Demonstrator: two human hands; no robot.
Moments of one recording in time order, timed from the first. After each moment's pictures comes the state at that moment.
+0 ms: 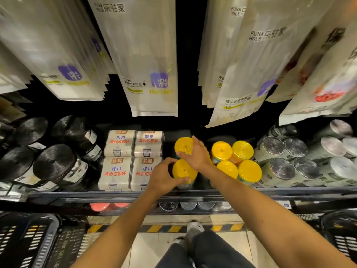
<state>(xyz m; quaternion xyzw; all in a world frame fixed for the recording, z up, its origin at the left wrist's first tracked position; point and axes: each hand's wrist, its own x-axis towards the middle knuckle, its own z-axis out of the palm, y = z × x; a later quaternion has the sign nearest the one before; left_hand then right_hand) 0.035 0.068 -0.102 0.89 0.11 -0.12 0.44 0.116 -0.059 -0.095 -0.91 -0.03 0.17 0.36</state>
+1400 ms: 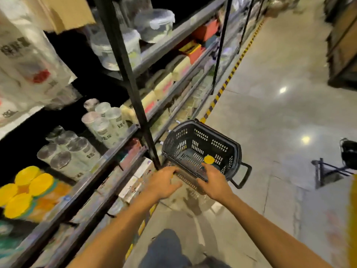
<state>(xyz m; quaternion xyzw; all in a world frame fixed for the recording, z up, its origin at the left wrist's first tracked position) -0.177 -0.404 -0.081 0.82 -0.50 -0.25 0.11 -0.334 -0.520 -0.091 -0.87 0.37 -0.01 0.33</state>
